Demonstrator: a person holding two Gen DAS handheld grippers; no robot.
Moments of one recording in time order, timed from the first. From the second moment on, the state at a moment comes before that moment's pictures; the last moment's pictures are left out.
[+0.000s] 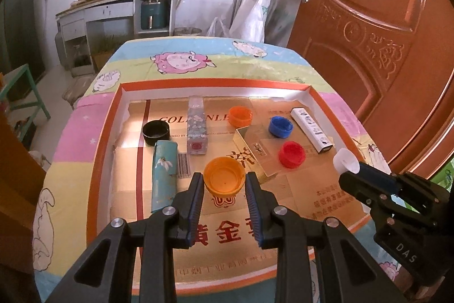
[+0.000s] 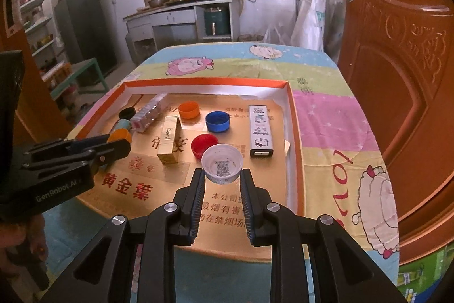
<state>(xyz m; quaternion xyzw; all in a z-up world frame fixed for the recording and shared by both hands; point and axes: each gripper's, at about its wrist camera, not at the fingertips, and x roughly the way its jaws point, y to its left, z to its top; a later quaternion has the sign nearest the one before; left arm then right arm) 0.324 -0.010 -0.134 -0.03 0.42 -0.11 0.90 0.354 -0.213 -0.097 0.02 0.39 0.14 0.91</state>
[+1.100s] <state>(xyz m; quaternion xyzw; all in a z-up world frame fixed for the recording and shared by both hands) 0.344 -0.014 -0.155 -0.01 0.44 -0.10 0.89 0.383 -0.211 -0.124 0.02 0.43 0.14 0.89</state>
